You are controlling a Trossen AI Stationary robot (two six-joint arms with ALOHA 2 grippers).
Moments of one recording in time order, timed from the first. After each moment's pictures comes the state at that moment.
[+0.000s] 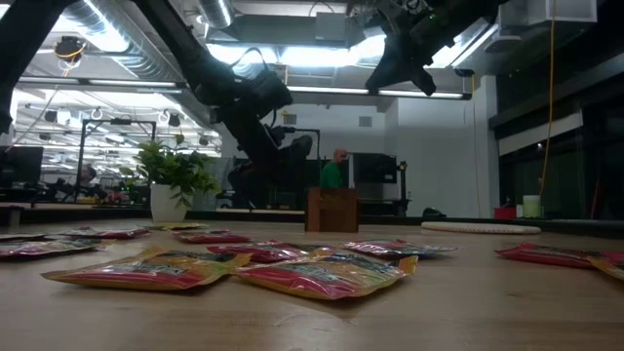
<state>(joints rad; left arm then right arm) 0.58 1.86 1.07 0.07 -0.21 -0.61 -0.36 1.33 1.11 -0.39 -0.02 0.39</state>
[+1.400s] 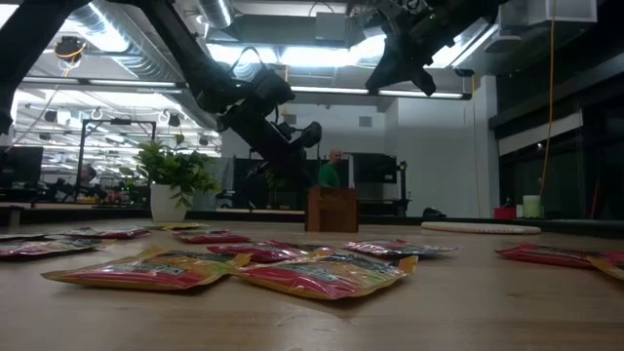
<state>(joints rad) 0.58 1.90 1.07 0.29 -0.08 -0.69 -0.36 1.33 1.11 -0.39 -0.02 0.39</state>
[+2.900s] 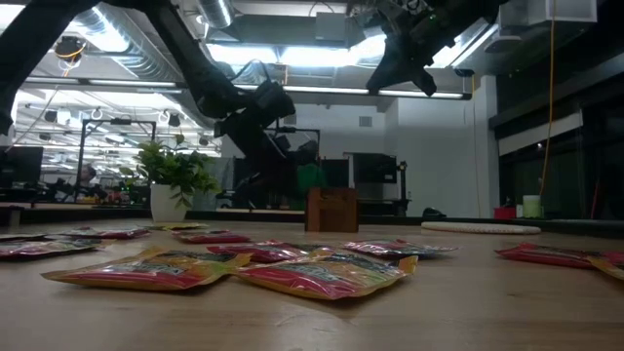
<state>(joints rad) 0.59 1.94 1.07 0.18 -0.11 -0.66 -0.36 1.33 1.11 -0.40 -0.02 0.38</state>
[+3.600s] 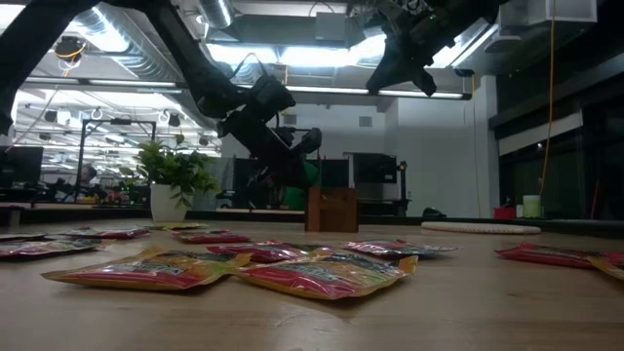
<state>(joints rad) 0.59 1.93 1.07 0.30 -0.03 -0.71 -0.36 1.32 1.11 -0.39 -0.02 0.39</state>
